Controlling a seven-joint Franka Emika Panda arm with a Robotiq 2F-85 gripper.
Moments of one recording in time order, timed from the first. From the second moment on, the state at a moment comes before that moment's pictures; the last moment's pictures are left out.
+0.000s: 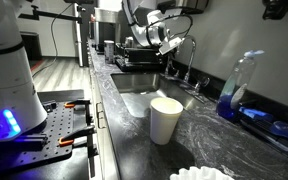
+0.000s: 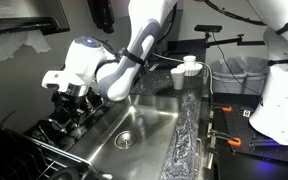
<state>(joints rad) 0.22 0.70 0.10 -1.67 -0.61 3.01 -0.65</state>
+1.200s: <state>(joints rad) 0.20 0.86 0.14 -1.45 -0.60 3.00 -0.72</state>
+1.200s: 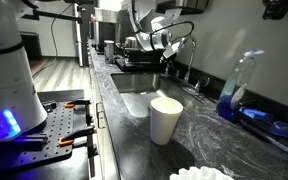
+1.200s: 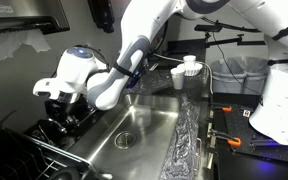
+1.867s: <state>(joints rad) 0.20 0.85 0.15 -1.47 -0.60 2.97 -0.77</state>
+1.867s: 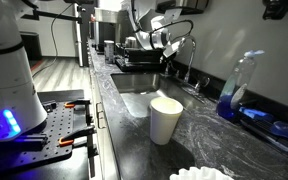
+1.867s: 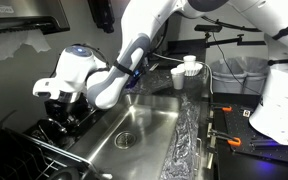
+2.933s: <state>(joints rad) 0.19 0.77 0.15 -1.58 -0.60 2.95 -0.84</state>
